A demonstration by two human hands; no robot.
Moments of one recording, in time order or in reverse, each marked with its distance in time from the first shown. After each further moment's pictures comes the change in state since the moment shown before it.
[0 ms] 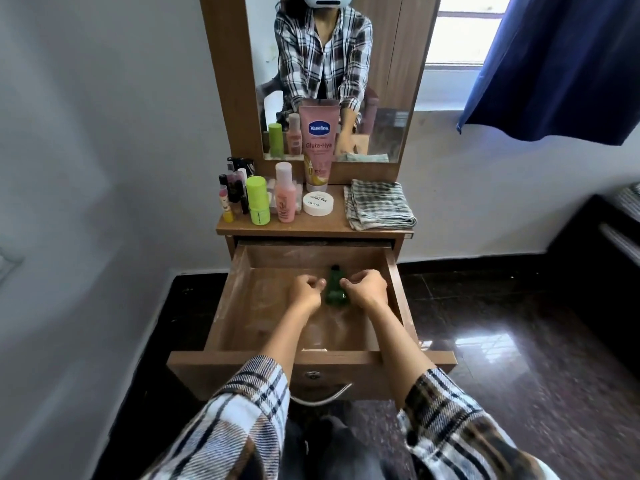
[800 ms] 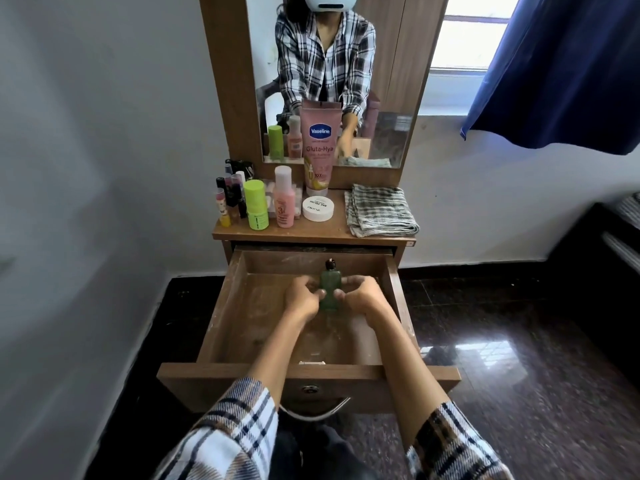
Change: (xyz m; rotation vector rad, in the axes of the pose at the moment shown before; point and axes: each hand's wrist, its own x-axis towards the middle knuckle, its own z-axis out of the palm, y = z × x) left_hand 0.004 0.008 -0.004 0.063 -0.047 0.045; right_hand 0.002 -0.013 0.000 0.129 -0.216 0.052
